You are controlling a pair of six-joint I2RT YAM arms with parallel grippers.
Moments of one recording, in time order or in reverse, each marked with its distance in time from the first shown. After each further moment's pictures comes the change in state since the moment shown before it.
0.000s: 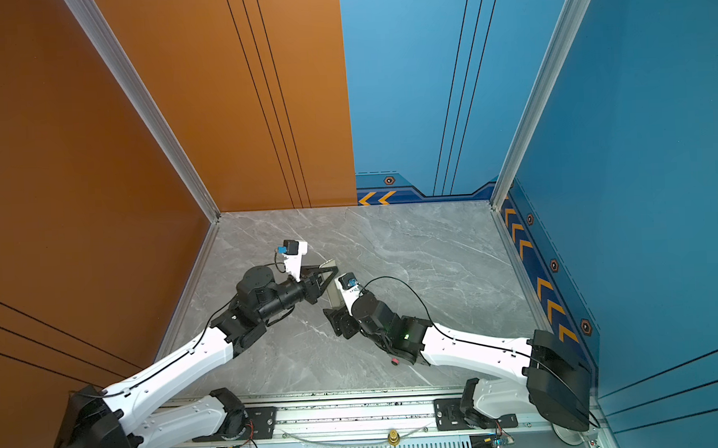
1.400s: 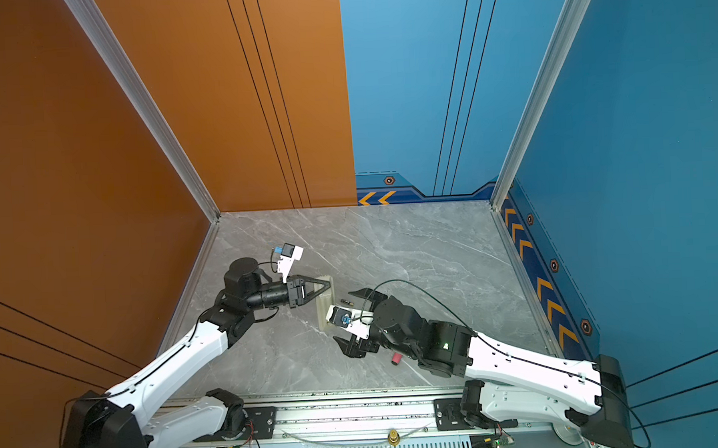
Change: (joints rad) left arm 0.225 0.027 -0.016 -0.093 0.605 -0.142; right arm 0.091 -0.264 0.124 -0.366 -0.077 -0.745
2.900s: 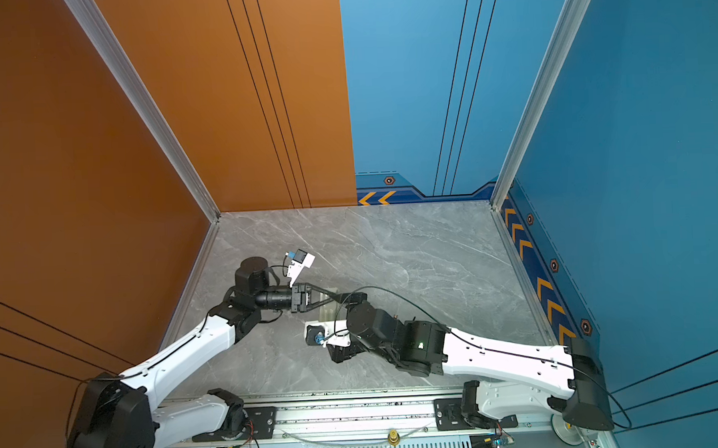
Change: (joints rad) left arm -0.023 0.072 0.000 0.002 0.175 -0.032; right arm 0.090 0.143 0.072 0.010 0.122 -0.225
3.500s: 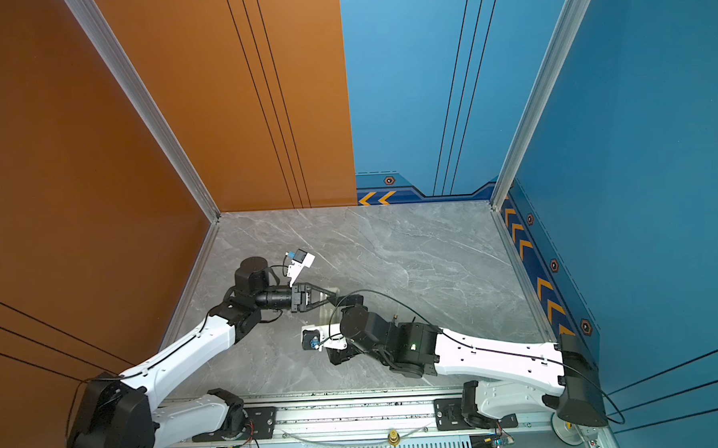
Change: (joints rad) left arm -0.001 0.000 0.000 0.007 0.003 -0.011; right arm 0.013 0.046 0.000 0.009 0.032 -0.027
